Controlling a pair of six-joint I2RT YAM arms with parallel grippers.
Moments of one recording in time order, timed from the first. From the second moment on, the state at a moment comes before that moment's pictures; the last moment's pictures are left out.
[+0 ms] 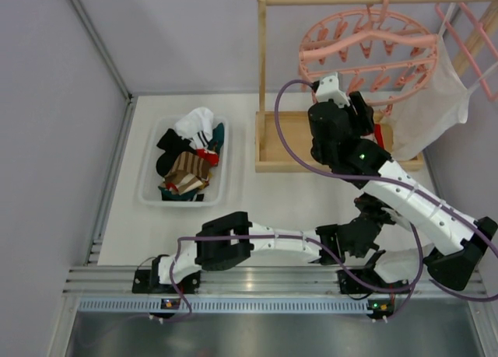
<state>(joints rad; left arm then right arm) -1.50 2.27 1.77 0.70 -0.85 0.75 0.82 1.30 1.42 -0.45 1.29 -0.34</state>
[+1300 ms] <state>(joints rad) -1.49 2.27 1.77 0.70 -0.84 0.69 0.83 1.21 1.43 -0.49 1.27 -0.26</state>
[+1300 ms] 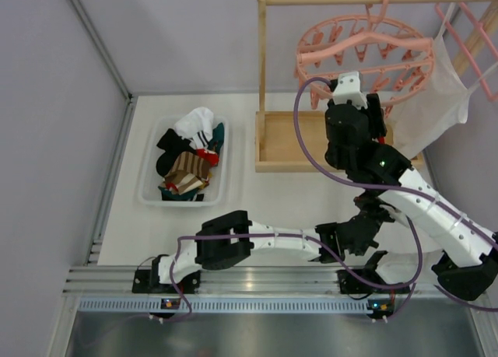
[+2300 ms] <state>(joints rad) -1.48 2.26 1.74 0.70 -0.83 0.66 0.76 1.20 1.33 -0.37 1.24 -0.31</state>
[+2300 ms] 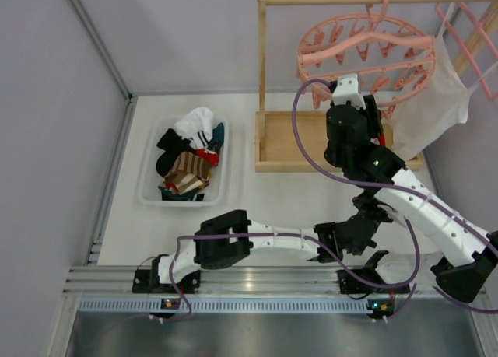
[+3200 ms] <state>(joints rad) -1.48 1.99 1.34 0.67 -0.91 0.46 0.76 1.23 1.34 -0.38 1.14 -0.24</state>
